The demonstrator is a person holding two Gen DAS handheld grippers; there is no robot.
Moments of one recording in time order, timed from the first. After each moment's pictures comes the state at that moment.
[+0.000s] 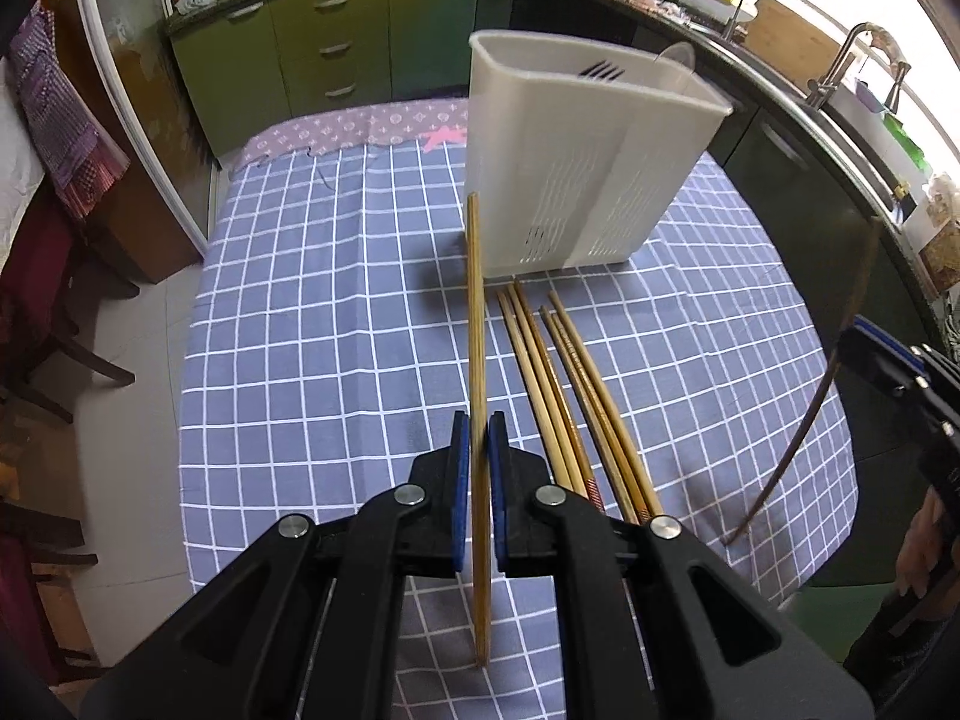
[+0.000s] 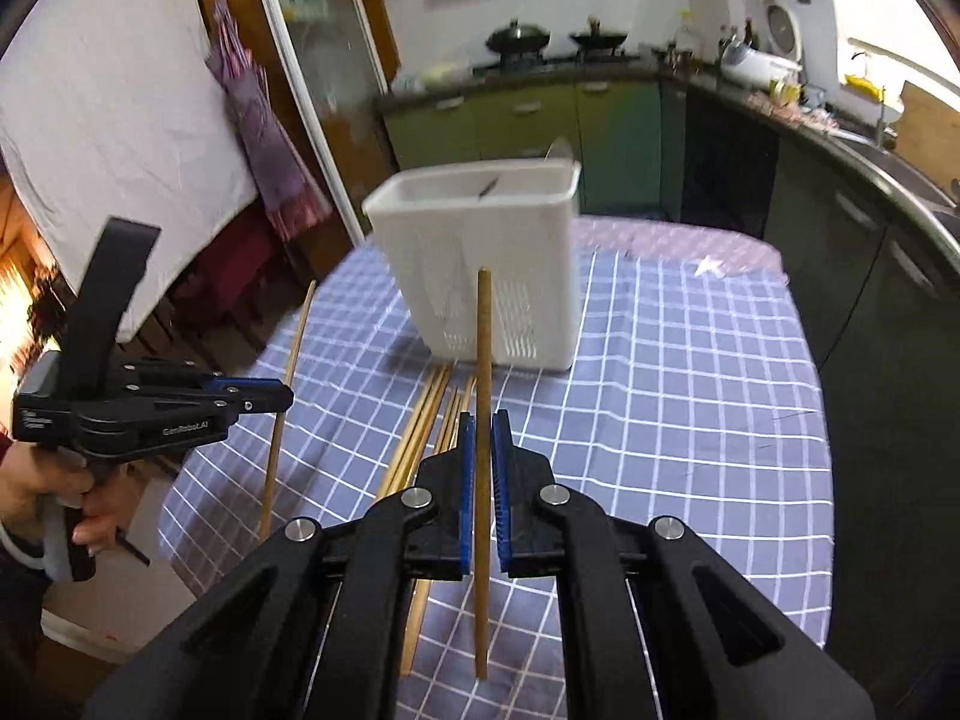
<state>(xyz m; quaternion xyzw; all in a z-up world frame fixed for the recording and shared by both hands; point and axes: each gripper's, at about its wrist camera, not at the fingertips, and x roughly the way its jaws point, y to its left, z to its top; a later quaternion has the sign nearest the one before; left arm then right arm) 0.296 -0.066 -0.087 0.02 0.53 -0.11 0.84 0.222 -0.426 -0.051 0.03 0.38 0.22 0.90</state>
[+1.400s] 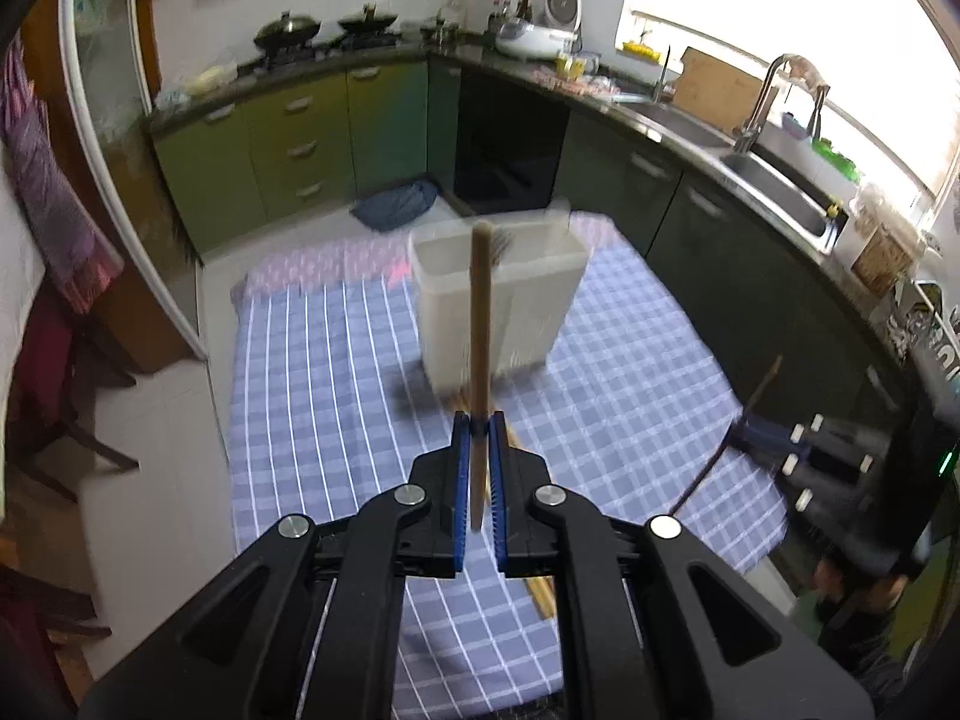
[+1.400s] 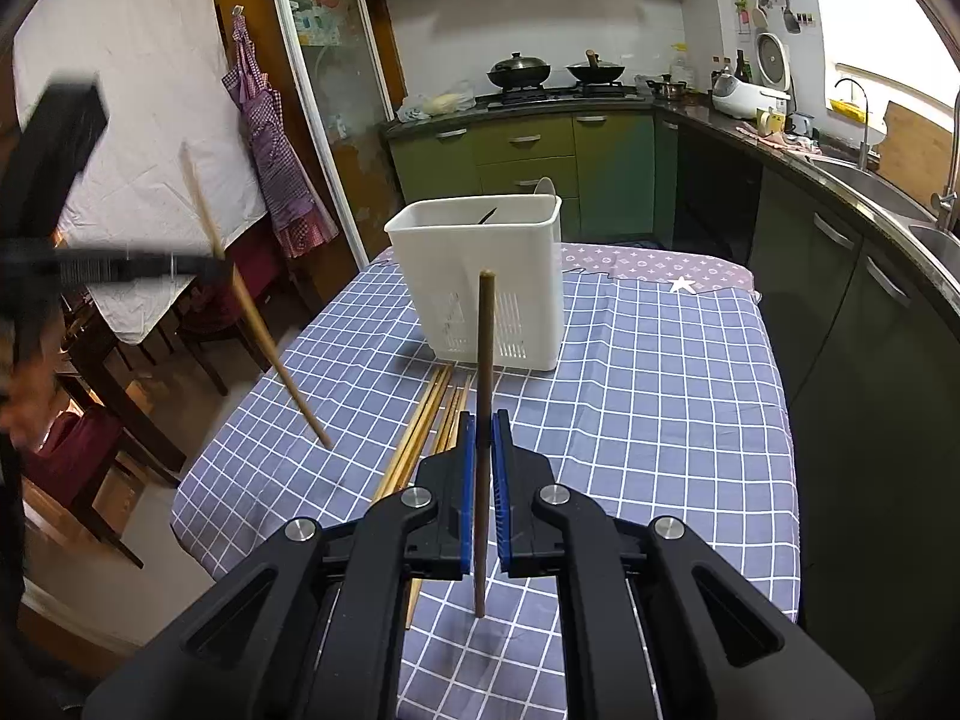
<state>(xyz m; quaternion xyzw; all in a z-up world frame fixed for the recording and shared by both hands) 0.264 -0.076 0.039 0.04 0.43 -0.15 0.89 0.178 -0.445 -0.037 0.03 0.36 0.22 0.91</state>
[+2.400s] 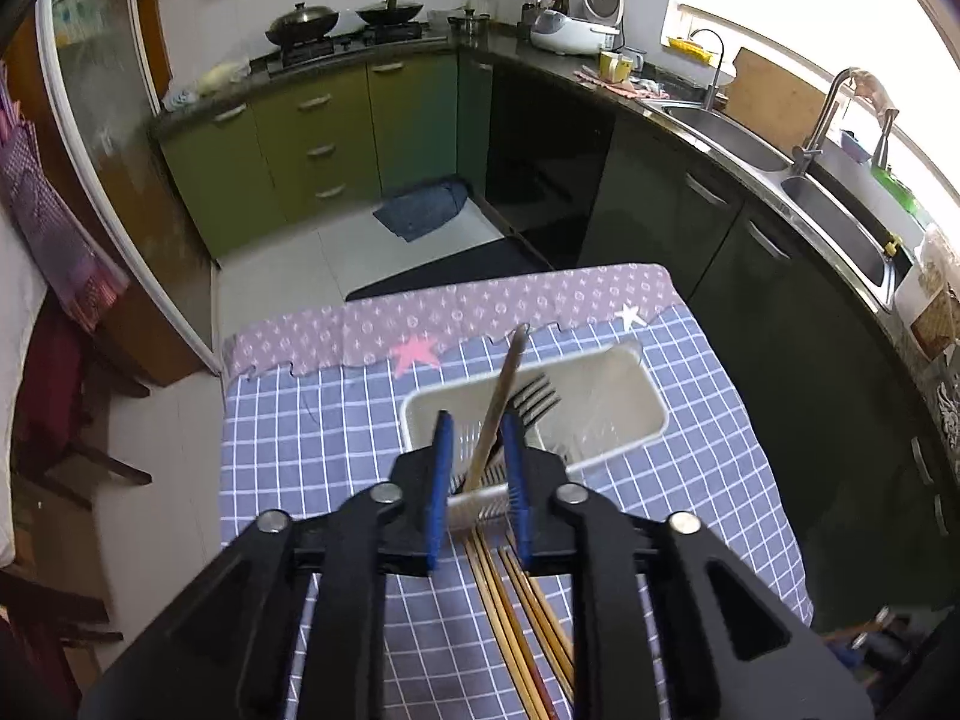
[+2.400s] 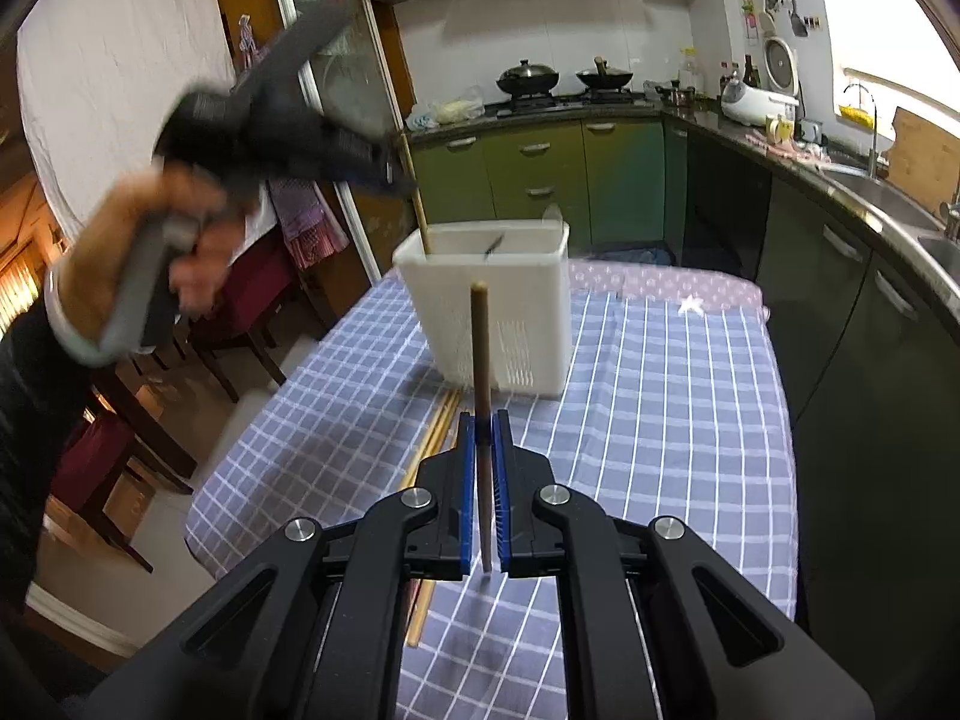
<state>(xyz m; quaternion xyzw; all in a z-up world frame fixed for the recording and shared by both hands) 0.401 -0.118 0.025 0.04 0.45 -0.11 0.88 0.198 -0.445 -0.003 0.04 0.34 0.24 0.91</state>
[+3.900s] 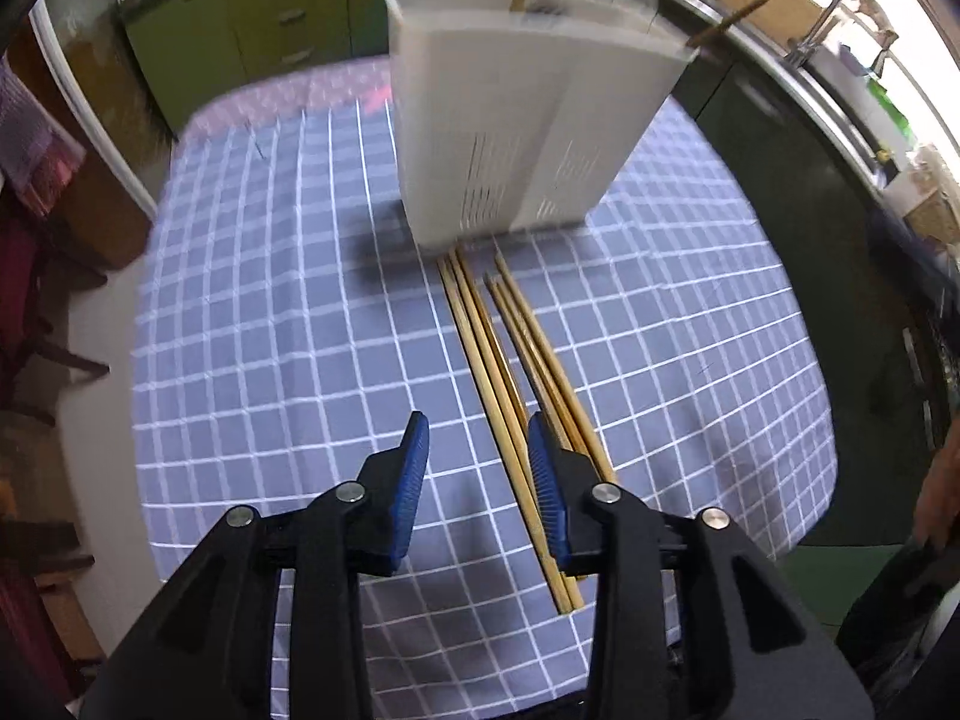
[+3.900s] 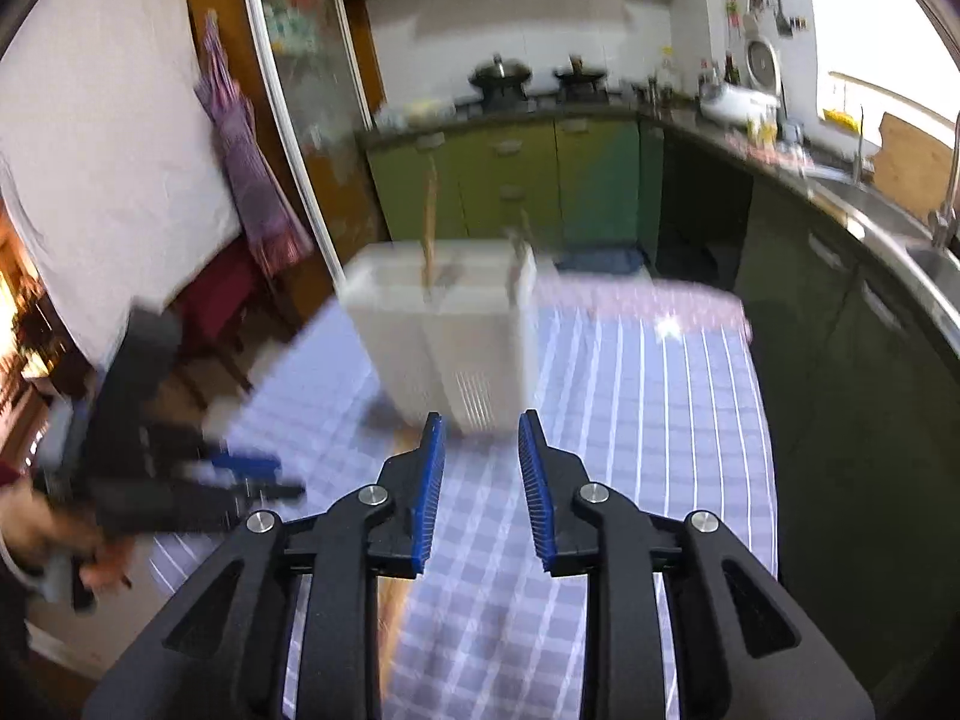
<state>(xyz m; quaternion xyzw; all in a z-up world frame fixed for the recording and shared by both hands) 0.314 -0.093 -0.107 0.03 0.59 -0.13 0.80 0.235 -0.444 -0.051 0.01 0.39 0.19 0.90</state>
